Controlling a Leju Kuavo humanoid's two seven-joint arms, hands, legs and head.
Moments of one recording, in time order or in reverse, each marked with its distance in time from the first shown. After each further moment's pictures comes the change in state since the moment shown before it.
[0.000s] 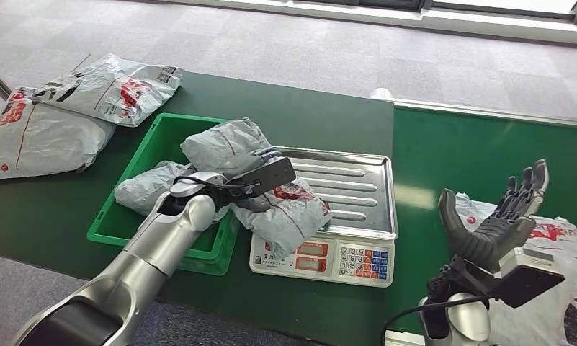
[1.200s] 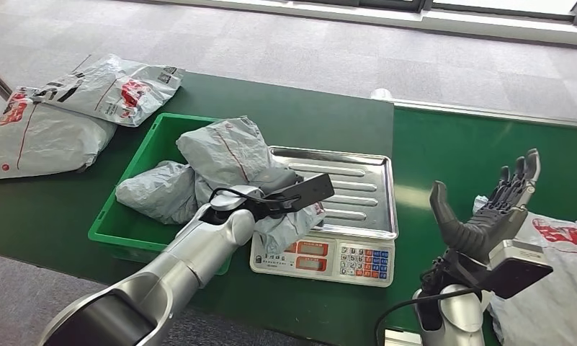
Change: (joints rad) left arm -0.059 -0.159 -0.096 0.261 0.026 0.177 0.036; right arm -0.038 0.001 0.036 0.016 0.027 -0.012 -0.005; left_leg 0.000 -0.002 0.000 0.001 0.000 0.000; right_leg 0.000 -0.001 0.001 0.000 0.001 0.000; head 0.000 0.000
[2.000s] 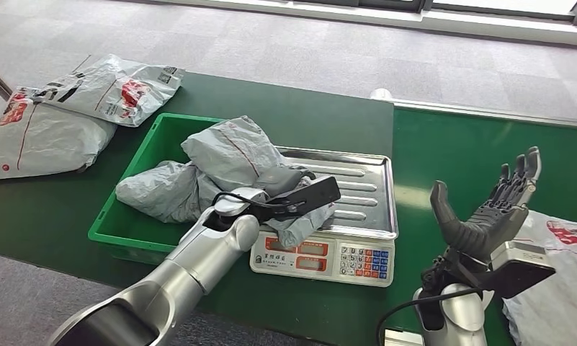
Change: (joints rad) left arm 0.049 -0.019 0.019 -0.077 -0.073 0.003 0.012; right arm -0.005 -0.030 0.023 0.000 -0.032 -0.010 -0.014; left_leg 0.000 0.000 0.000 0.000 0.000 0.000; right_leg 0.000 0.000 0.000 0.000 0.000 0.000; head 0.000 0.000
